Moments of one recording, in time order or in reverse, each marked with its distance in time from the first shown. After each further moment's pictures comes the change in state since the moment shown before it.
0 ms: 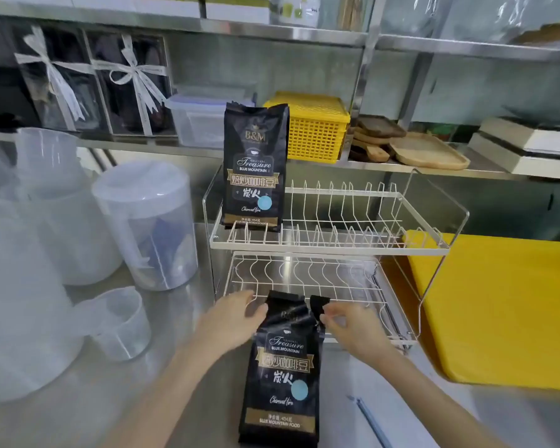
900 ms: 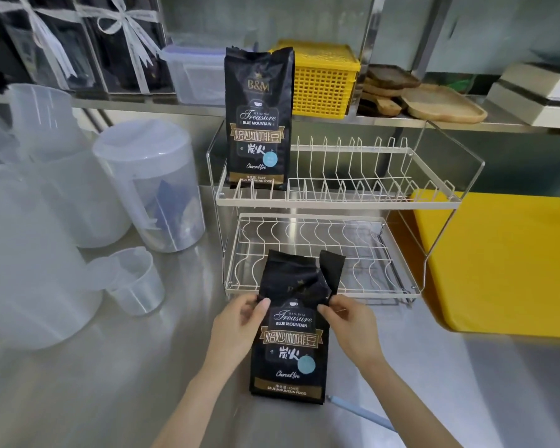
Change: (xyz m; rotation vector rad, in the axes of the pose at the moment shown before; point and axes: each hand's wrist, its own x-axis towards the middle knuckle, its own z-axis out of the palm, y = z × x) left_hand -0.061 -0.020 0.050 -0.493 0.209 -0.069; right_hand -0.045 0.013 0.057 0.407 0.197 0.082
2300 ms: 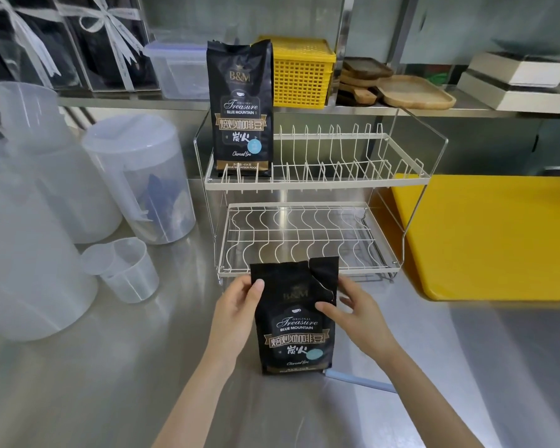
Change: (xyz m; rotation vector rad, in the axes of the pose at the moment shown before) left_hand -0.045 0.021 0.002 -0.472 -0.032 0.048; right_hand -0.045 0.002 -0.030 0.178 -0.112 -0.102
